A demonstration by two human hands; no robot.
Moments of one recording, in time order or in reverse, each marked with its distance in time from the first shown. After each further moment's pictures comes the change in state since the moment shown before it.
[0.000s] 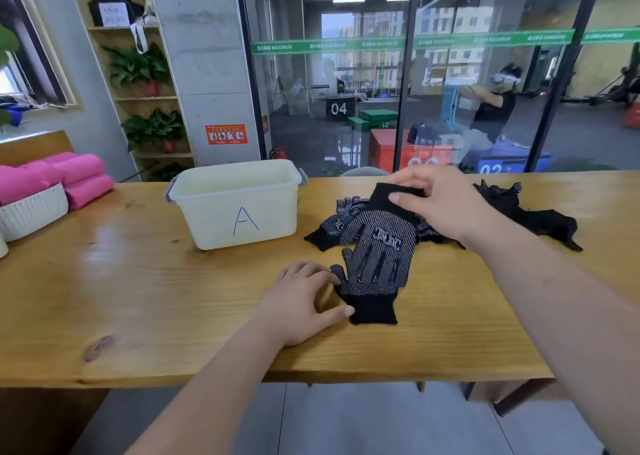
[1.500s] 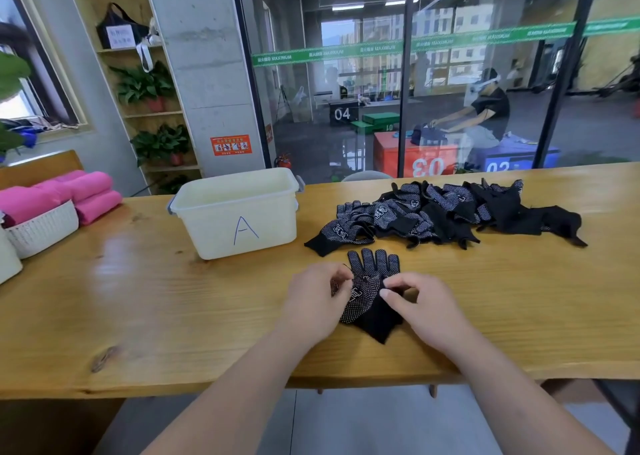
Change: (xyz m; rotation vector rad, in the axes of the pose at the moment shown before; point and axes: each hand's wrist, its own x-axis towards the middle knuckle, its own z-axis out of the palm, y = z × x) left_hand 0.021 0.049 0.000 -0.302 0.136 -0.200; right_hand -0.095 0.103 0.083 -0.096 0.069 0.132
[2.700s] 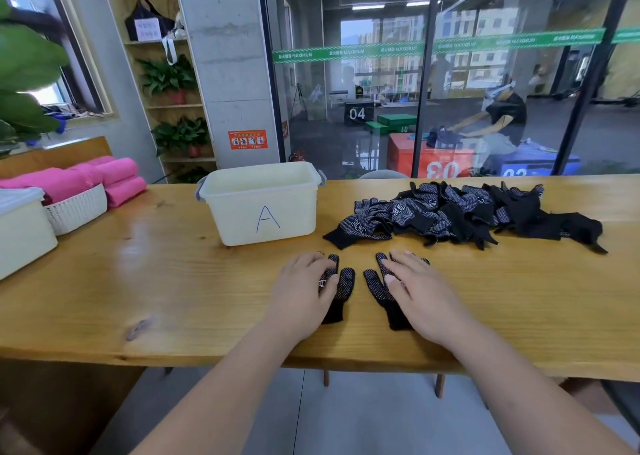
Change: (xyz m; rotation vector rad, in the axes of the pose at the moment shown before) left_hand -0.029 -0.036 -0.038 0.239 0.048 0.035; right_hand 0.003 -0.031 0.013 -0.509 -0.194 -0.103
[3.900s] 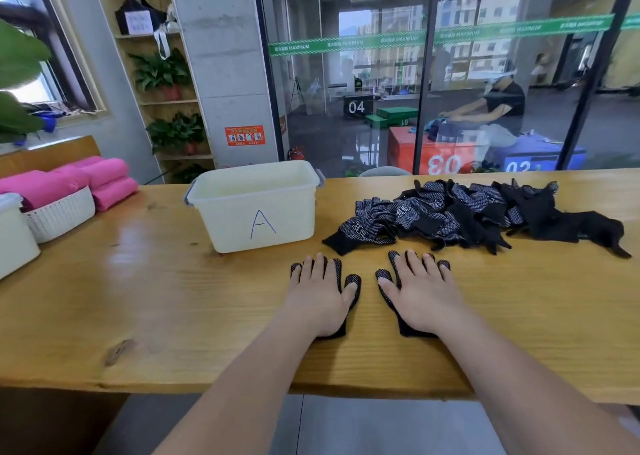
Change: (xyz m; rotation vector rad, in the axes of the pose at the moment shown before) left_hand 0.050 -0.003 0.046 0.322 -0.437 -0.170; right_hand 0.055 0.015 0.026 -0.274 -0.203 0.256
